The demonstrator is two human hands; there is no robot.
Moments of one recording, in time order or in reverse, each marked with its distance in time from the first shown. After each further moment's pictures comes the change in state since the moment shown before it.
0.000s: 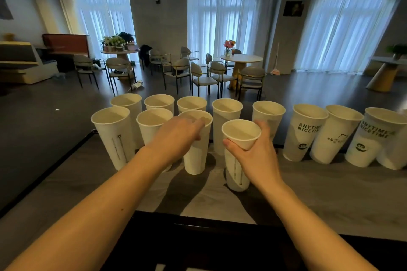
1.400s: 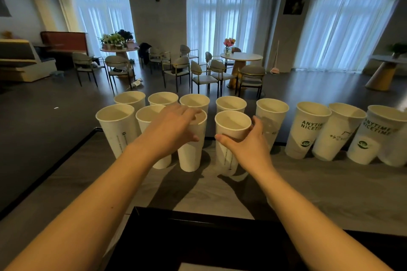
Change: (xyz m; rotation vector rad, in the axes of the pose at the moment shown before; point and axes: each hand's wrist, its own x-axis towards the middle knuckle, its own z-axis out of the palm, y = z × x) left_hand -0.008 -0.026 -0.007 -0.106 0.059 -0.032; right_hand 0.016 -0.007 0.021 0.076 -0.087 0.056
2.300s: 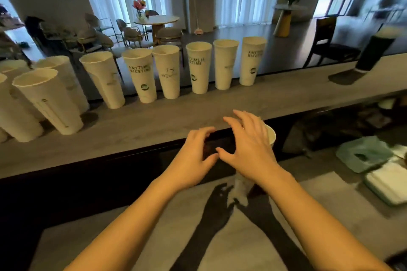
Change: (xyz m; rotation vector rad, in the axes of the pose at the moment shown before) left_hand -0.032 0.460 0.098 -0.854 -0.354 0.014; right_hand -0.187 0.192 -0.356 -0.795 0.049 -0.111
